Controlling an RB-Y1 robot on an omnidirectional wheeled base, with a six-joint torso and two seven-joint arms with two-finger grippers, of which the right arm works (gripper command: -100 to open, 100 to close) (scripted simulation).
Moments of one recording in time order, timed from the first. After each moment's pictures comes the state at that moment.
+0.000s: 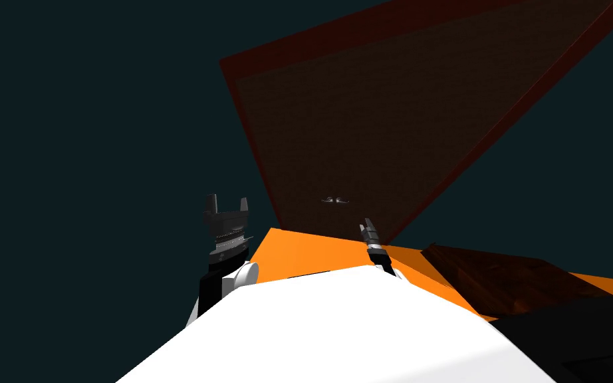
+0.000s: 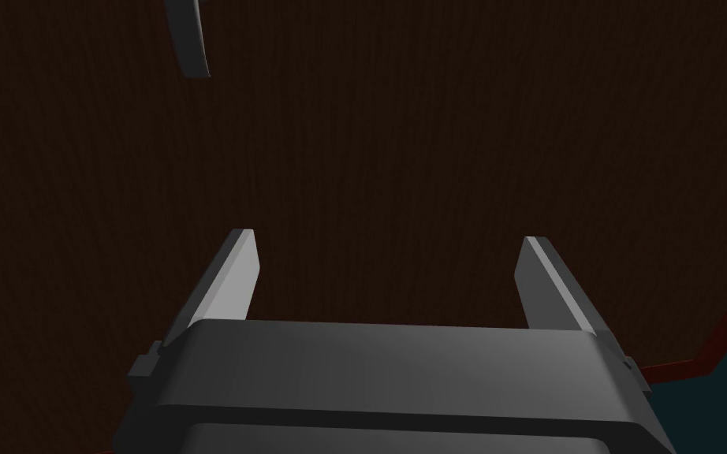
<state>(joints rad) 0.25 -0.18 -0.28 -1.21 0.01 -0.79 -0.22</state>
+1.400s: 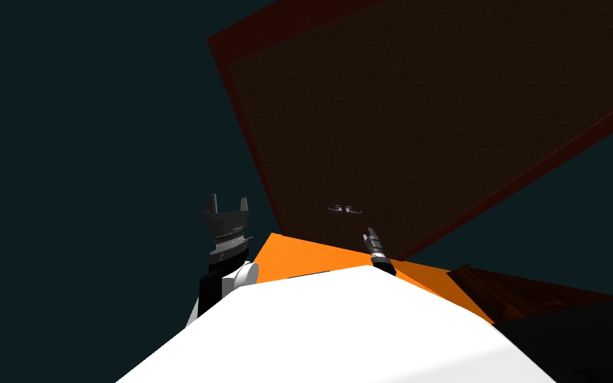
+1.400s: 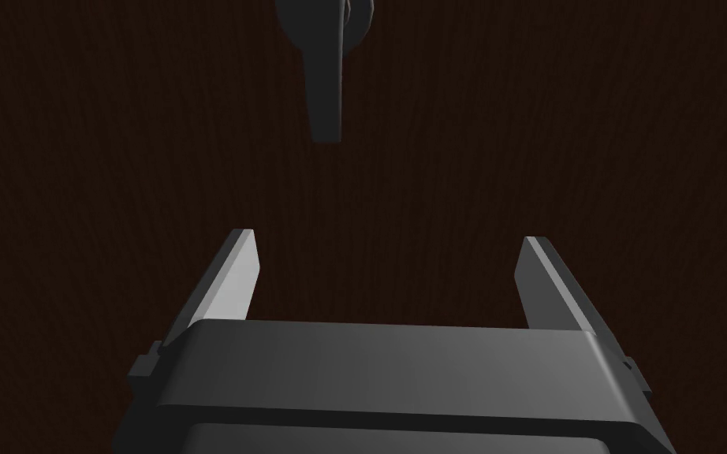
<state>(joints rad) 0.19 -0.21 -0.33 -0.91 0.04 -0.84 -0.28</state>
